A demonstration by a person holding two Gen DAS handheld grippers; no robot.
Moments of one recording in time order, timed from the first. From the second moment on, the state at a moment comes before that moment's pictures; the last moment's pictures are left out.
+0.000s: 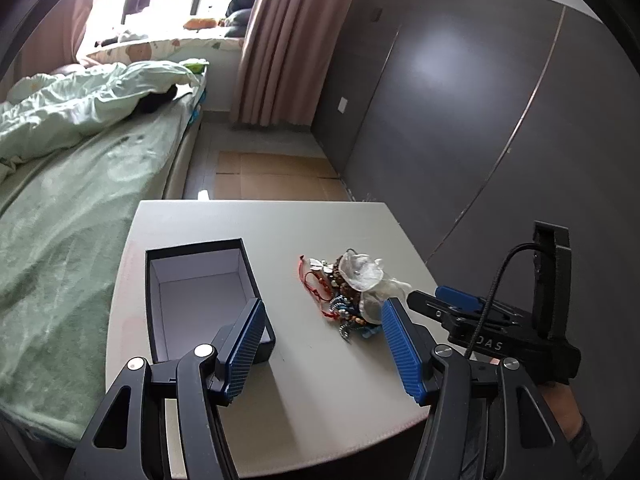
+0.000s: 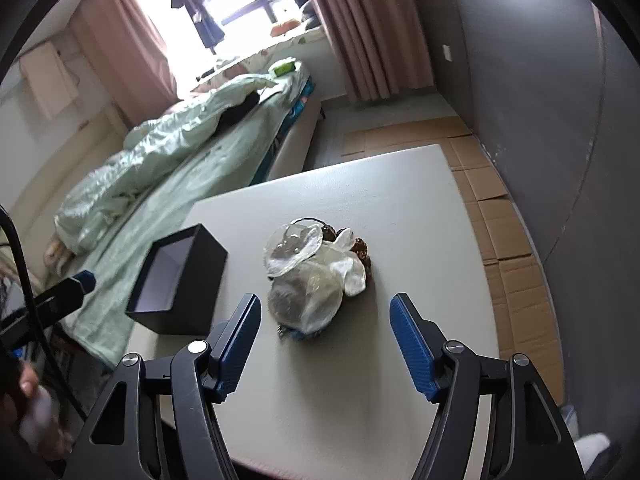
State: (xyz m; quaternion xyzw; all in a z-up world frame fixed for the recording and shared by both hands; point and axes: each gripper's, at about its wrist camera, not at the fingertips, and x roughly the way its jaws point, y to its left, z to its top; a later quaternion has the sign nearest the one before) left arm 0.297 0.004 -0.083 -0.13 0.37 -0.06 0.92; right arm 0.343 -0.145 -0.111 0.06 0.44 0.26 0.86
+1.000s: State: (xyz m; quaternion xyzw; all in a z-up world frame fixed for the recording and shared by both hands) left arm 0.397 -0.031 -0.115 -0.10 0.44 -0.09 0.89; right arm 0.365 -0.173 -0.079 0.07 0.41 0.28 0.86
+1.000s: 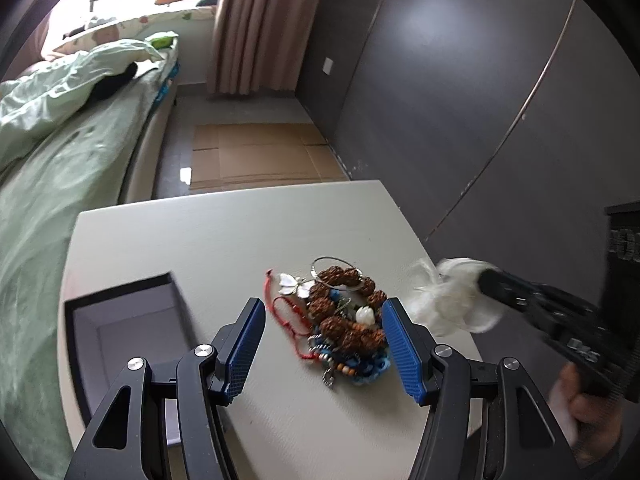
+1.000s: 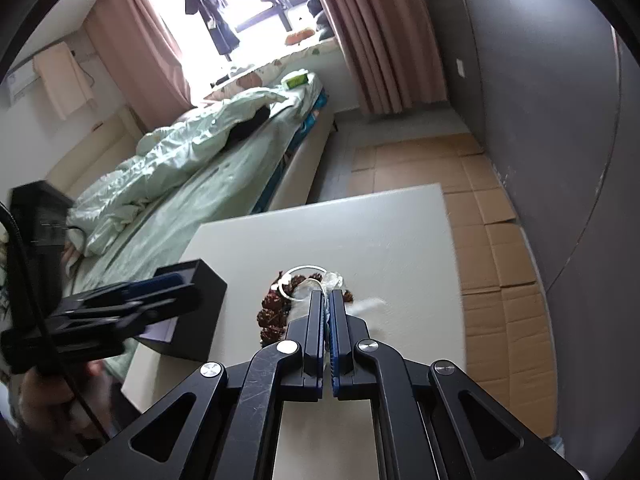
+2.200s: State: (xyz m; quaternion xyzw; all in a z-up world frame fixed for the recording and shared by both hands) left arm 0.501 -0.059 -0.188 -0.10 0.57 -0.07 0.81; right arm 0.346 -0.234 -0.092 0.13 0.41 0.24 0.87
